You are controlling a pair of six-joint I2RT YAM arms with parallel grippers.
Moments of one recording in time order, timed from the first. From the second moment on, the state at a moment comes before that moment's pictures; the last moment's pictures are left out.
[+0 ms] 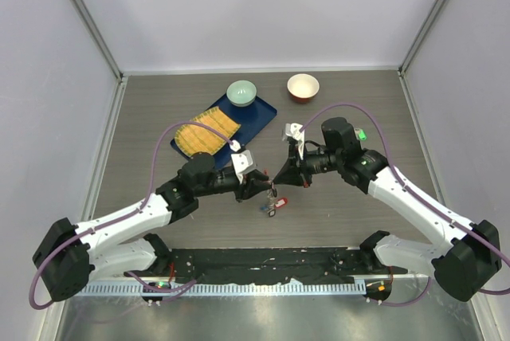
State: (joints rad) left arm -0.85 1.05 0.57 0.29 0.47 0.03; right arm 0.59 1.10 0.87 -0.32 -0.86 -0.17
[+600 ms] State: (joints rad) left arm -0.86 1.02 0.57 0.27 0.44 0.03; right arm 0.61 1.10 0.88 -0.33 -0.78 -0.17
